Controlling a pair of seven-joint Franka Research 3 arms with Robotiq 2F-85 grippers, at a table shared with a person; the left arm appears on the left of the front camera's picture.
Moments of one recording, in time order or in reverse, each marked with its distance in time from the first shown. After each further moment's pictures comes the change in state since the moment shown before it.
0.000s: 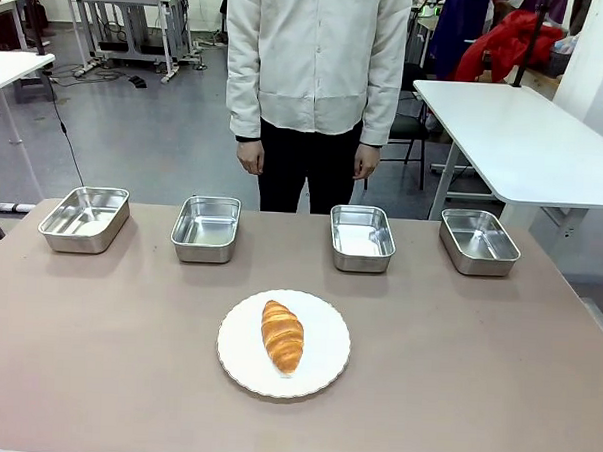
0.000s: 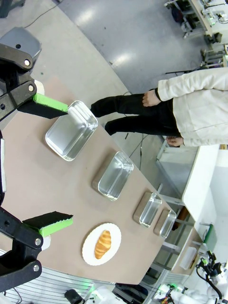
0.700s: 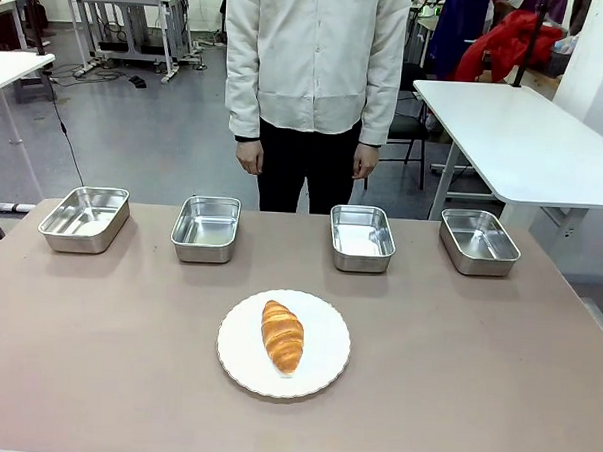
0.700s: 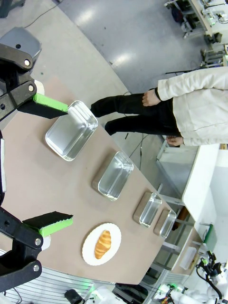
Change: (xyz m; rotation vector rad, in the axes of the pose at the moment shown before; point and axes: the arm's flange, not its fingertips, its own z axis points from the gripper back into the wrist) left arm 0.000 0.000 0.000 0.000 0.000 0.000; right arm 0.000 0.000 0.000 0.000 0.000 0.000
